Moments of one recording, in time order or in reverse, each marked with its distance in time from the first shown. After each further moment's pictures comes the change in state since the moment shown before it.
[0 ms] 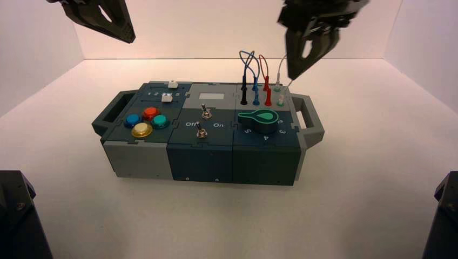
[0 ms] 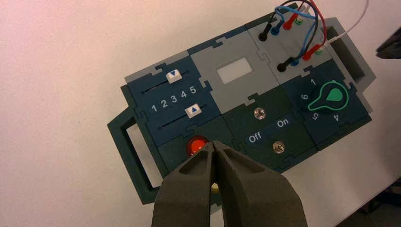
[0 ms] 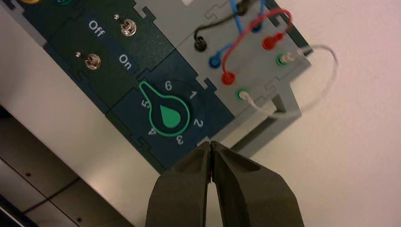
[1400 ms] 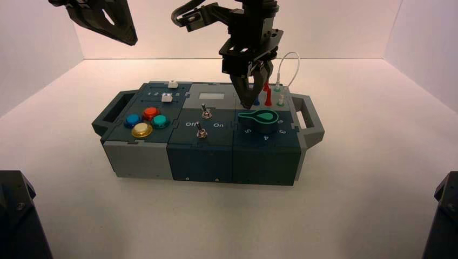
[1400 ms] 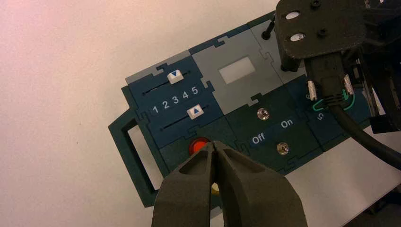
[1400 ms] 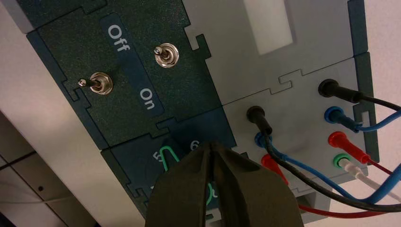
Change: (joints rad) left arm -0.002 0.025 -0.002 0.011 -0.018 0.003; right arm 0.117 0.390 -0.262 -0.011 0.074 -0.196
